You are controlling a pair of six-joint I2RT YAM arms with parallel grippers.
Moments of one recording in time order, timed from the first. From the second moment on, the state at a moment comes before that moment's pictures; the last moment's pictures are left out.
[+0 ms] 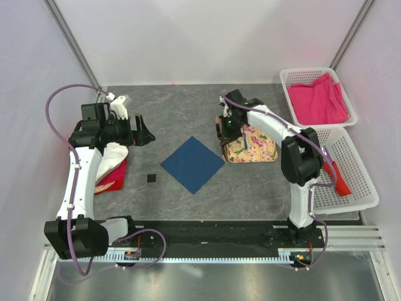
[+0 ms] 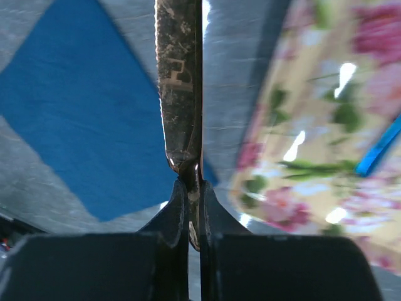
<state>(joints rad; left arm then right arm) 0.10 1.19 1.18 -0.78 0.62 0.04 0.44 2.03 1.68 -0.83 -0.22 0.32</state>
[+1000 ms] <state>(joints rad) 0.10 1.20 1.11 -0.74 0.58 0.01 0.76 2.29 1.96 -0.82 0.02 0.80</state>
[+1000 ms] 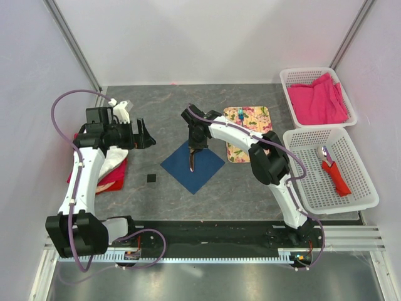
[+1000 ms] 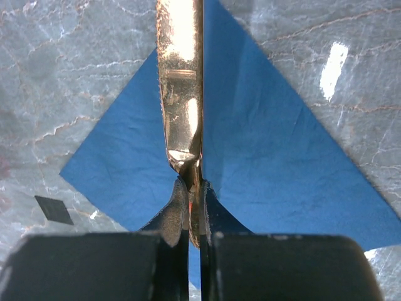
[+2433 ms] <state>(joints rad) 0.10 1.13 1.09 -0.72 0.61 0.01 0.72 2.18 1.95 -0.76 -0.09 0.54</state>
